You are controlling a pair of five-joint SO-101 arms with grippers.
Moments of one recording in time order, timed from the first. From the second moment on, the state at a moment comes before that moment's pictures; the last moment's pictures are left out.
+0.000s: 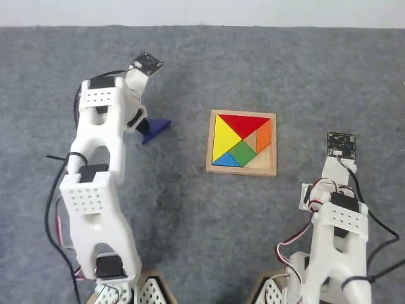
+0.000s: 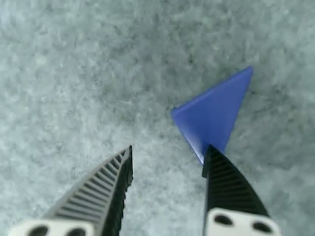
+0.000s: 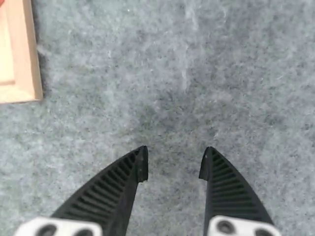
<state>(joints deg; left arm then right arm) -11.7 38.3 -18.9 72.4 -36.0 15.4 -39.7 71.4 43.6 9.0</state>
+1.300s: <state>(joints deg) -7.4 62.8 -56.7 98.0 -28.3 15.5 -39.7 71.4 43.6 9.0</state>
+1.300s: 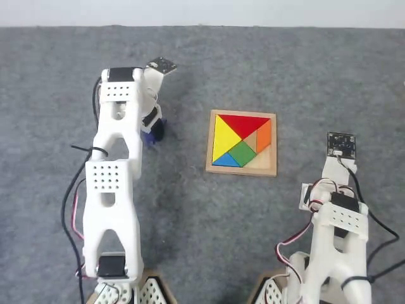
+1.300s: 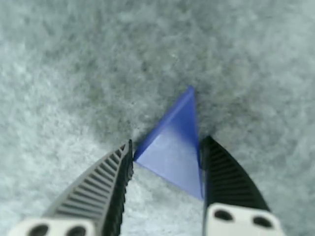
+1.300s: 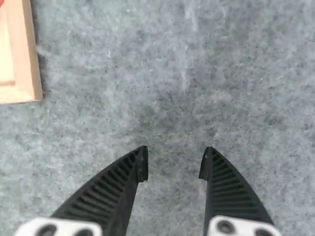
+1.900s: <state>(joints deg) -7.5 62.5 -54.4 98.3 -20.6 15.5 -39.7 71.4 43.6 9.0</state>
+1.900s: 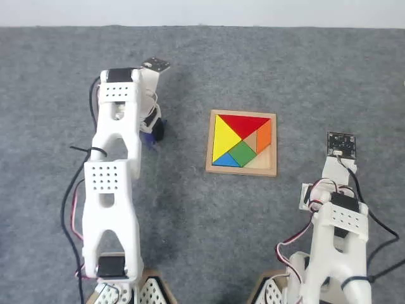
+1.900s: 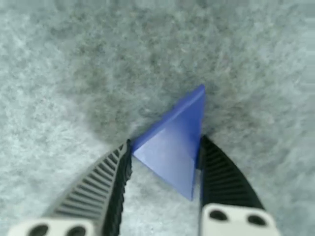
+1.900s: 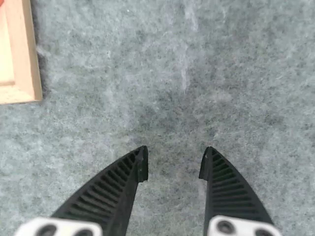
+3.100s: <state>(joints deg) 2.7 26.9 -27.0 88.7 -17.0 15.4 -39.7 71.4 43.6 9.0</state>
